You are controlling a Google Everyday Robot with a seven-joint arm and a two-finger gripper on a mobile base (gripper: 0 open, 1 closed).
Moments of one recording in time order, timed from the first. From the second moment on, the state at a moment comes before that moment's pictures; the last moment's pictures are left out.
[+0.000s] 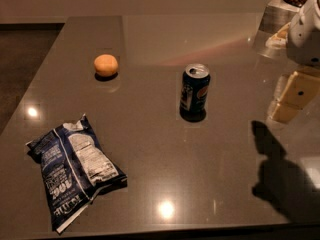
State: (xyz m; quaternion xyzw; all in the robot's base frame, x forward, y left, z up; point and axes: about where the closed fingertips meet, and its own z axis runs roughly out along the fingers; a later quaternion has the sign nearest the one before) arm 0.441 -0.214 0.981 -0.60 0.78 -0.04 0.17
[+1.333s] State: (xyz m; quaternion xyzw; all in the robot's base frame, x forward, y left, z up) arm 0.512 -0.139 0.953 -0.62 0.76 0.08 0.21
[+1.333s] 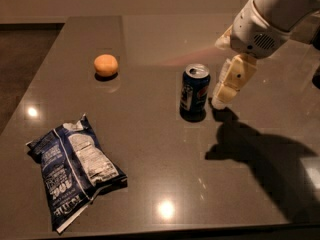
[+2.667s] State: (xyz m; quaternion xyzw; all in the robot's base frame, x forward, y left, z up) arm 0.541 -0.117 0.926 -0.61 0.75 0.11 0.23
